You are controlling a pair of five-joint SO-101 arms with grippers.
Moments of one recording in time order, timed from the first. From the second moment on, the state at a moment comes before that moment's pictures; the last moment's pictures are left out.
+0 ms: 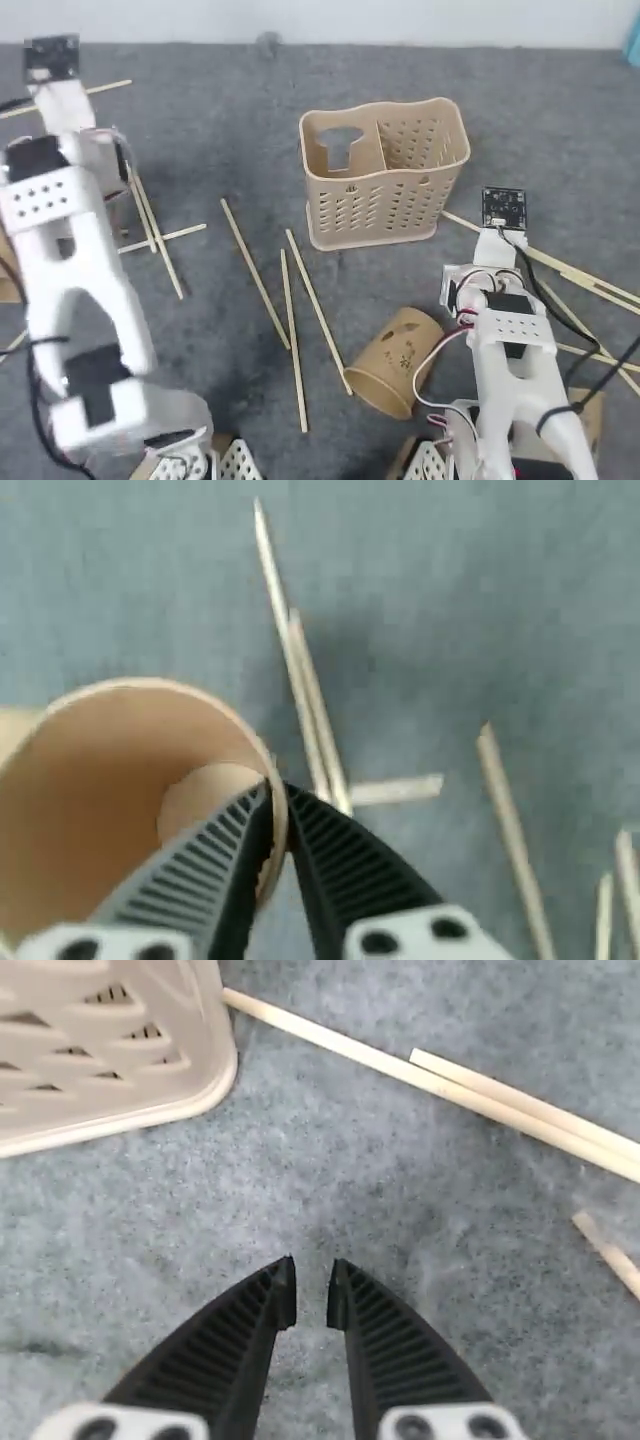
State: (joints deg) left arm -27.5 1.0 -2.6 80.5 -4.9; right arm 2.2 -33.1 70.3 30.9 0.0
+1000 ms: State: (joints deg) left arm -30.2 -38.8 53.4 68.2 -7.3; right arm 2.2 -33.1 70.3 30.9 0.0
